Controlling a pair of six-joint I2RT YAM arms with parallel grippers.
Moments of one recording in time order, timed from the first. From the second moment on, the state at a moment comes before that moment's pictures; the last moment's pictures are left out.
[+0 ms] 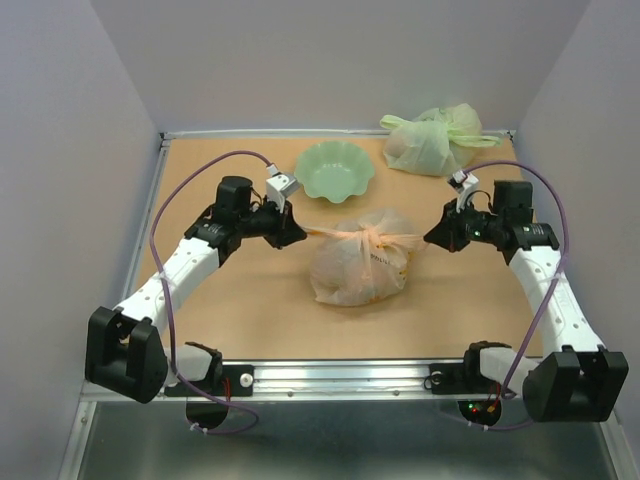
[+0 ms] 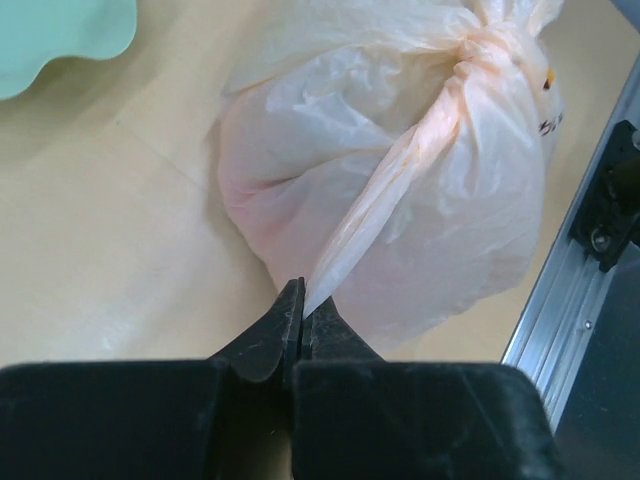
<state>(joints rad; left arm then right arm) -0.36 1.26 0.94 -0.27 0.67 0.03 -0.01 1.10 0.99 -0.68 -0.71 -0.24</state>
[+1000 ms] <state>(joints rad) -0.21 1.37 0.89 -0.35 0.50 0.08 -0.19 1.17 0.96 -0.78 -0.65 -0.53</state>
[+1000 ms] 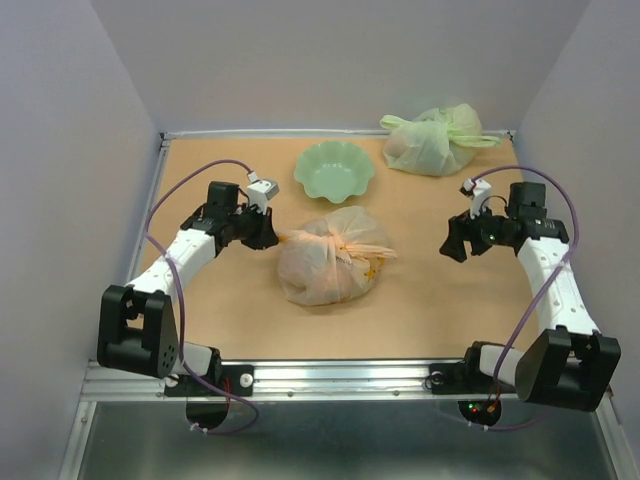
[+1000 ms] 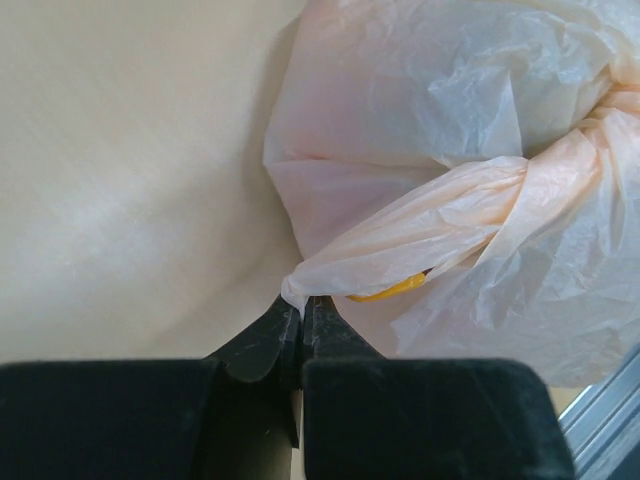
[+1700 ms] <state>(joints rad) -0.28 1.37 1.04 -0.53 0.56 0.44 0.53 1.40 1.13 -0.73 -0.38 -0.55</state>
